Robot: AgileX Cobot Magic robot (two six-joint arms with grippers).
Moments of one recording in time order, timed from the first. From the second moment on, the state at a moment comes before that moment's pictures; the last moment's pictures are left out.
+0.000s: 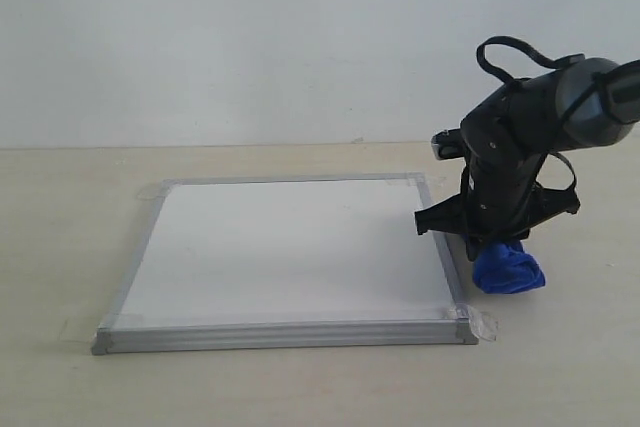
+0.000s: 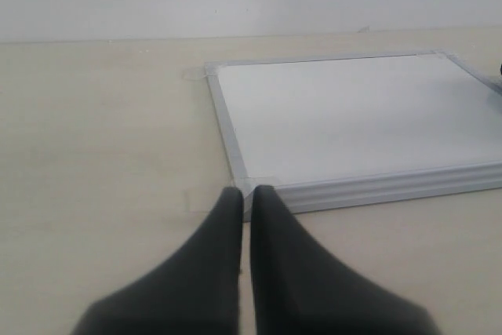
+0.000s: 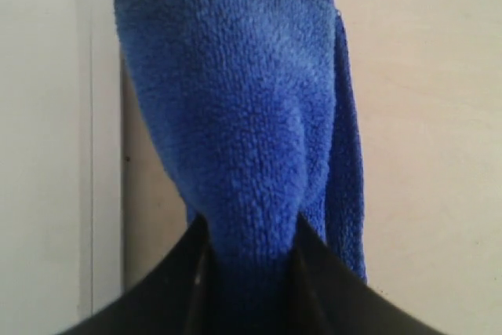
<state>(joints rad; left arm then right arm) -0.04 0.00 0.00 -0.03 0.34 -0.01 0.35 2.09 -1.39 -0.44 0.69 0.61</state>
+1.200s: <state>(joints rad) -0.04 0.00 0.00 -0.03 0.34 -0.01 0.35 2.11 -1.39 -0.41 0.62 0.60</state>
